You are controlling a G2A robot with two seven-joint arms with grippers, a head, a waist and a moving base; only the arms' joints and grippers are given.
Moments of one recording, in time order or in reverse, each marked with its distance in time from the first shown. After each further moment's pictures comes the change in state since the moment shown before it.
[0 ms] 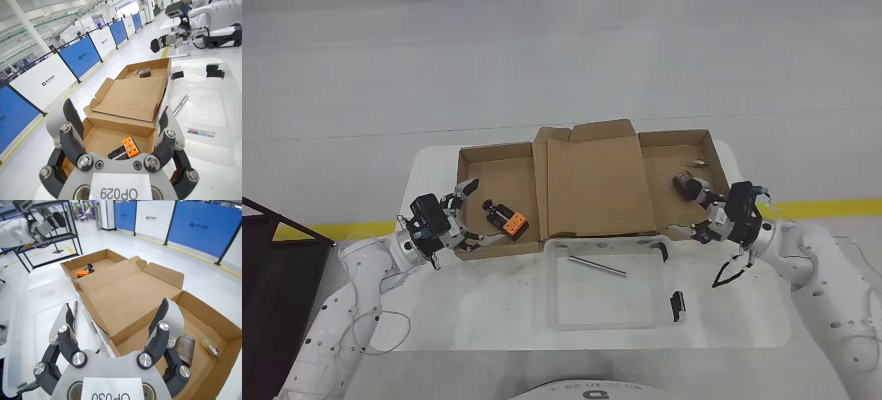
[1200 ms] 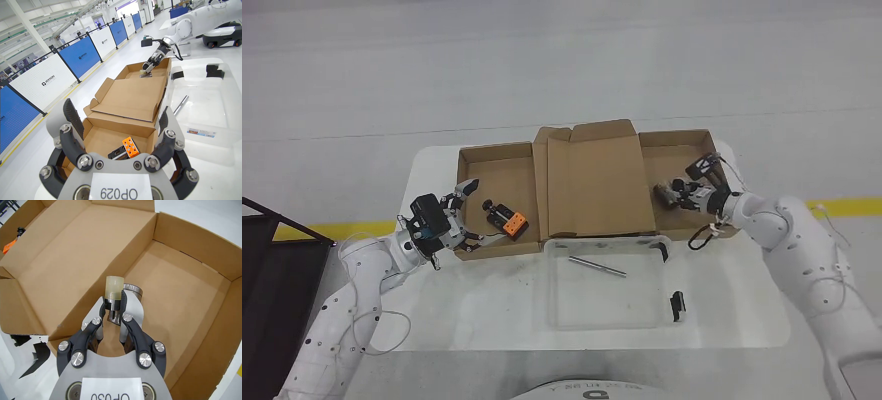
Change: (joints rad) left arm 0.000 0.000 0.000 0.000 0.000 0.000 0.000; right arm 0.396 -0.058 -0.283 0.393 0.245 0.361 0.621
